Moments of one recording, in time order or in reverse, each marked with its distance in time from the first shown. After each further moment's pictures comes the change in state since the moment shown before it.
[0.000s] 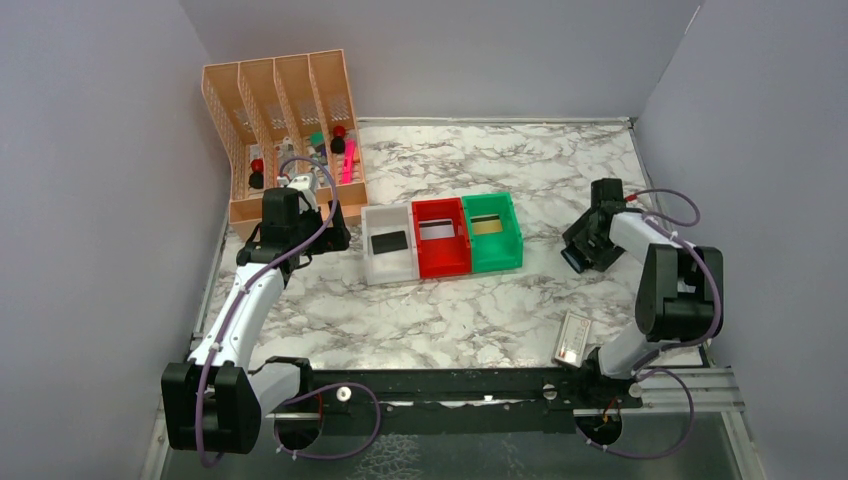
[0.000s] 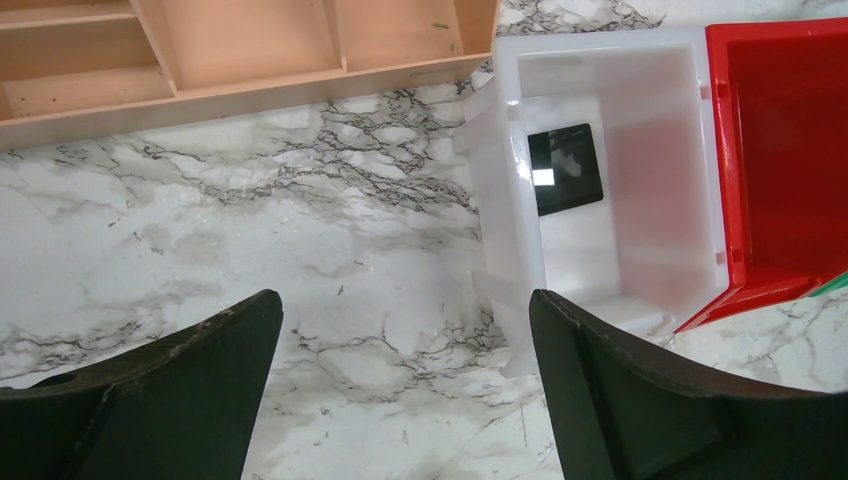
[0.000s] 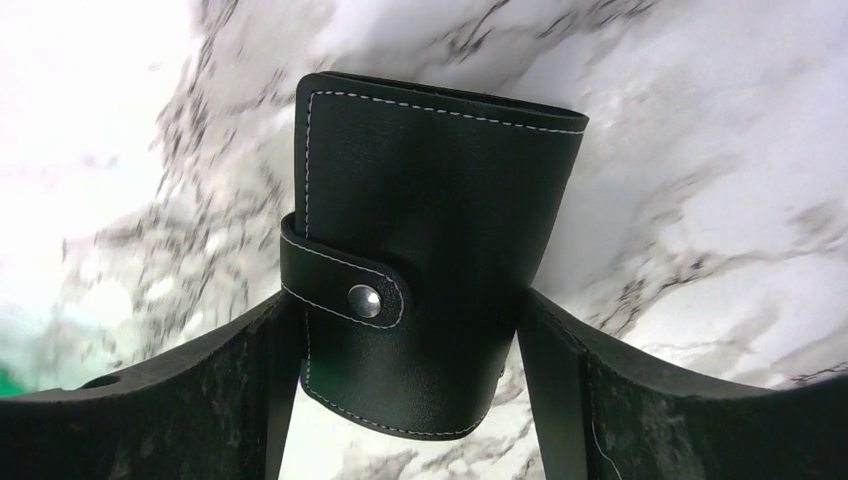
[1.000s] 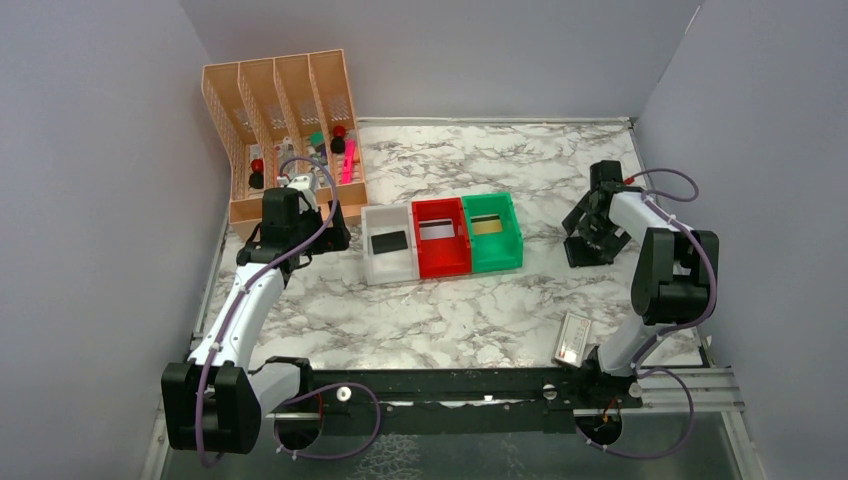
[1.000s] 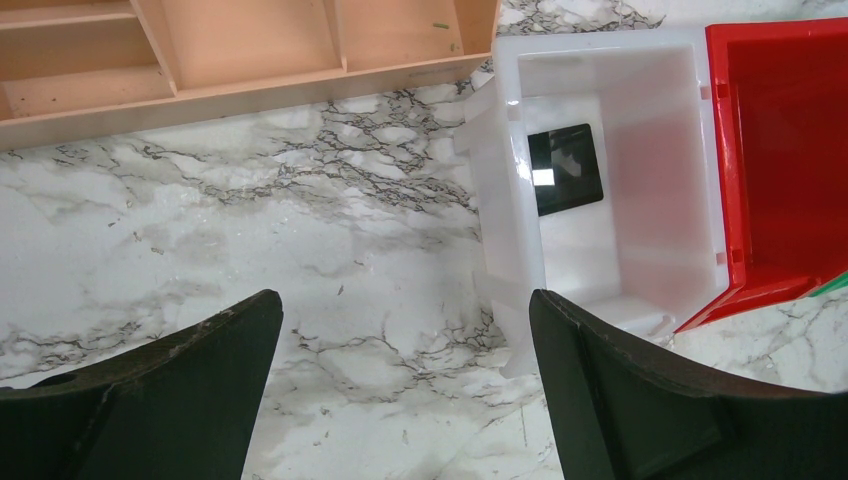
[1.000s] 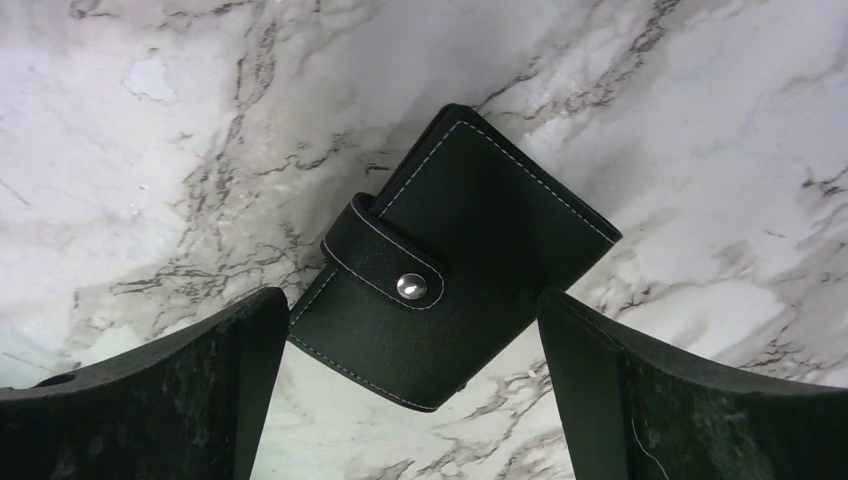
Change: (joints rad) left arm 0.000 0.000 0.000 0.000 0.000 0.000; right arm -0.002 0.090 0.178 -0.130 0.045 -0.090
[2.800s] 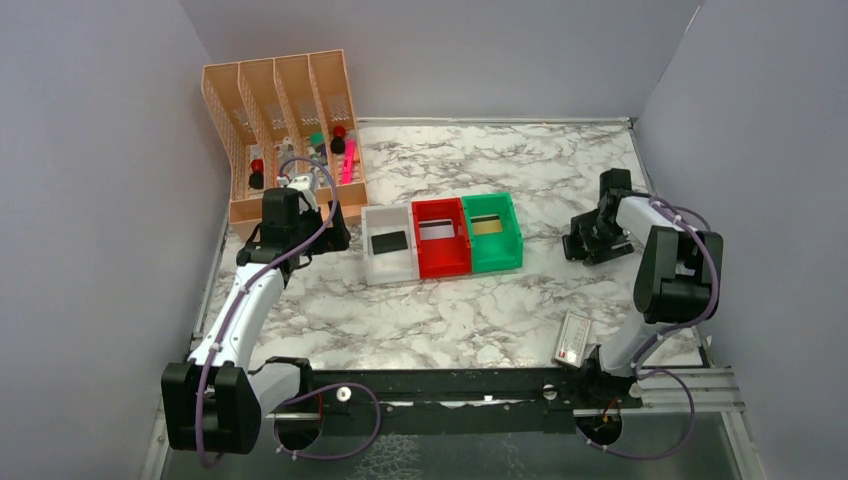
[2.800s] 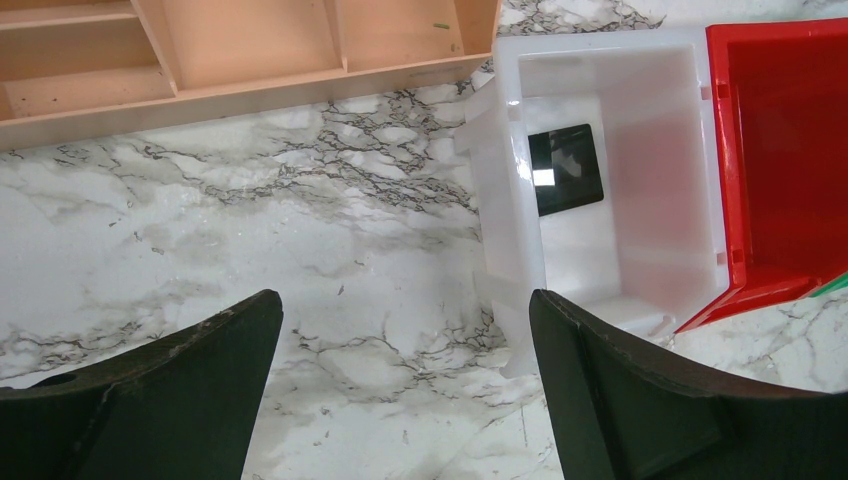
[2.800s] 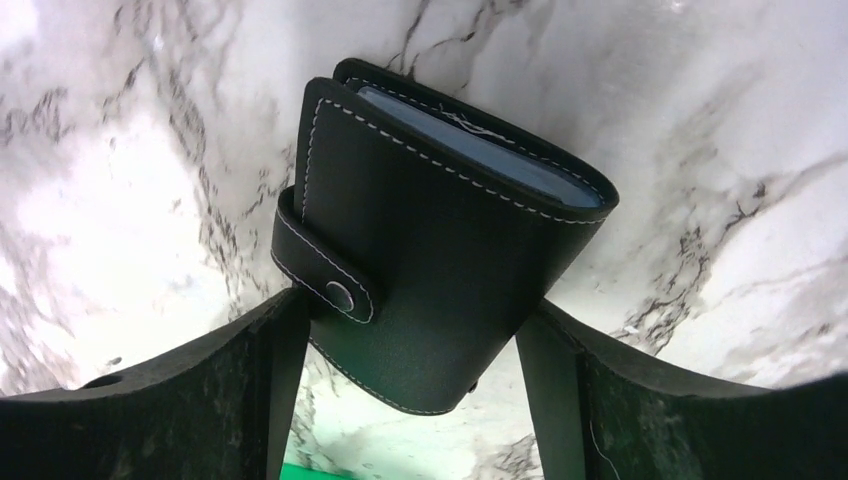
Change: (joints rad) left arm 0.000 0.000 0.000 0.000 -0.001 0.000; right arm -0.064 0.037 -0.016 -0.045 -0.122 0.491
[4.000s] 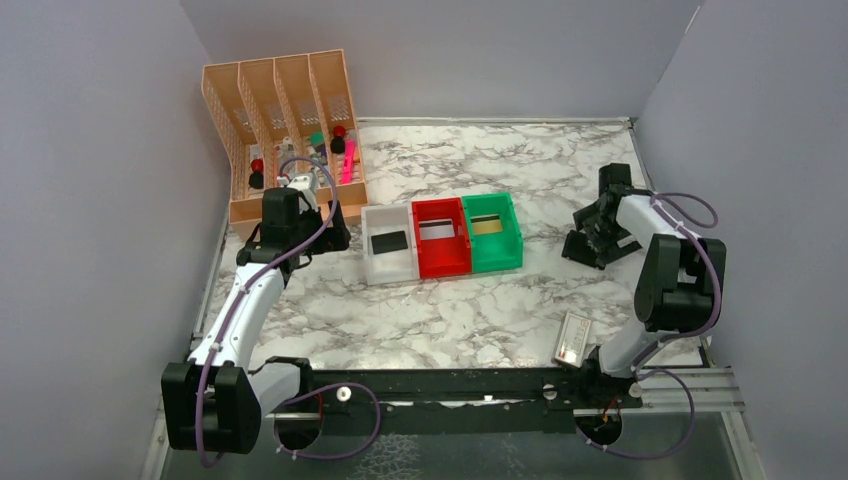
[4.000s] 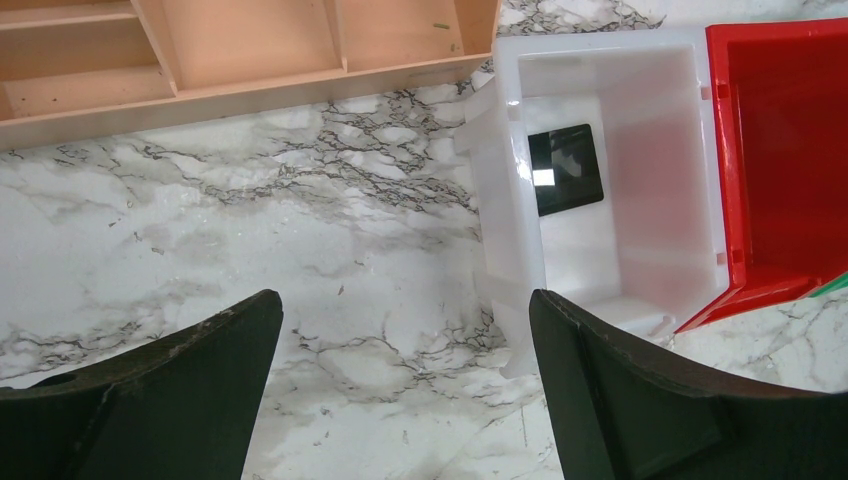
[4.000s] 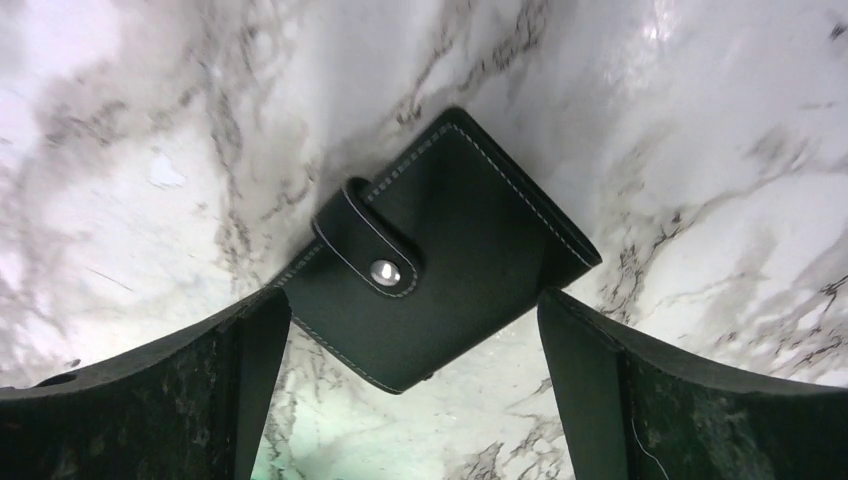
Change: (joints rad) left arm 0.000 0.000 0.000 0.000 0.000 0.000; right arm 0.034 -0.083 -0.027 0.010 0.124 -0.104
